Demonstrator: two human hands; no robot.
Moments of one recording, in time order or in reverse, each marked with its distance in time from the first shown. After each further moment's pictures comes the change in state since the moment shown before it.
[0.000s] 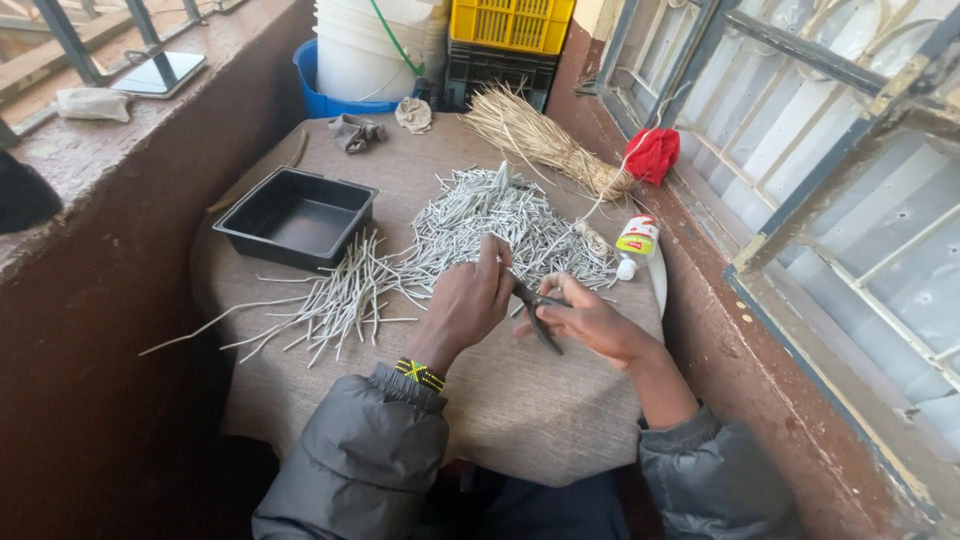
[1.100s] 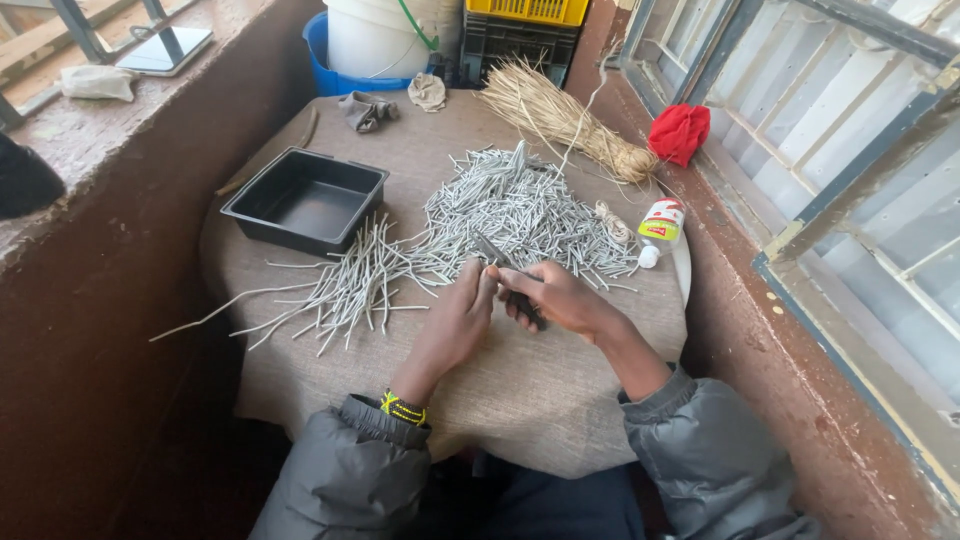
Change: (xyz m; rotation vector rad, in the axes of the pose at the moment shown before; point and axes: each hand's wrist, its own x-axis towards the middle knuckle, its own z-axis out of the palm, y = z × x) left_hand -0.037 -0.011 -0.004 -0.499 -0.115 -0.368; right_hand 0.054 0.001 0.030 -0.055 -0.037 0.013
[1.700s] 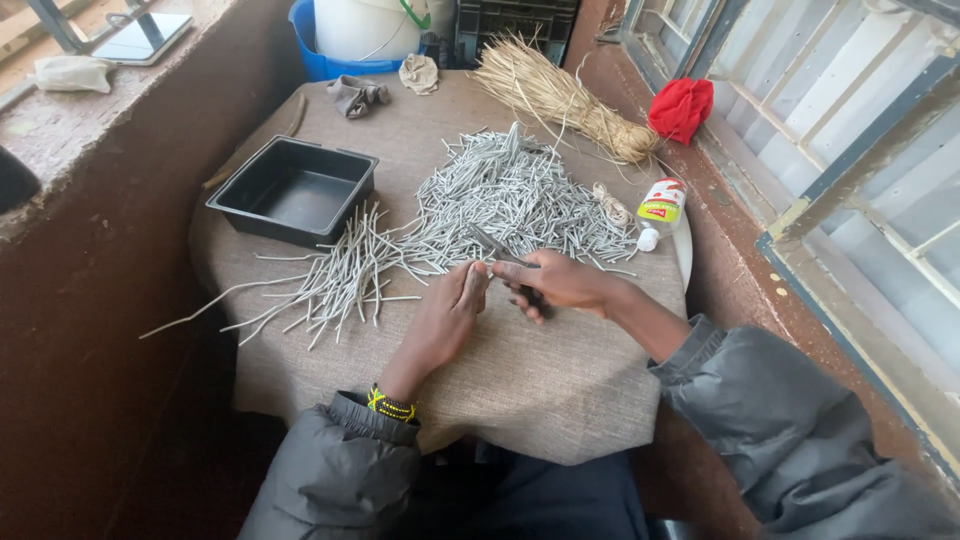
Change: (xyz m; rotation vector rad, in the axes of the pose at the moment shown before) left_hand 0.002 -0.013 -0.002 -0.054 -0.054 0.076; right_hand 0.008 0.000 -0.023 -0.067 -0.175 0.157
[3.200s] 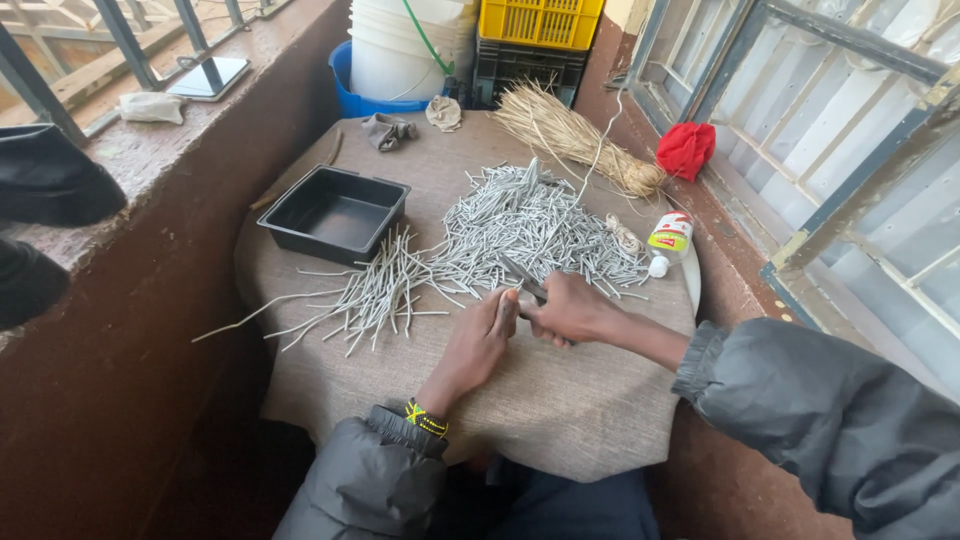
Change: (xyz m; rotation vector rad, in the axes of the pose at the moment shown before) left_hand -0.019 0.010 0.005 -0.016 0.002 0.029; right_hand -0.012 -0.023 0.039 -0.648 0.312 0.037
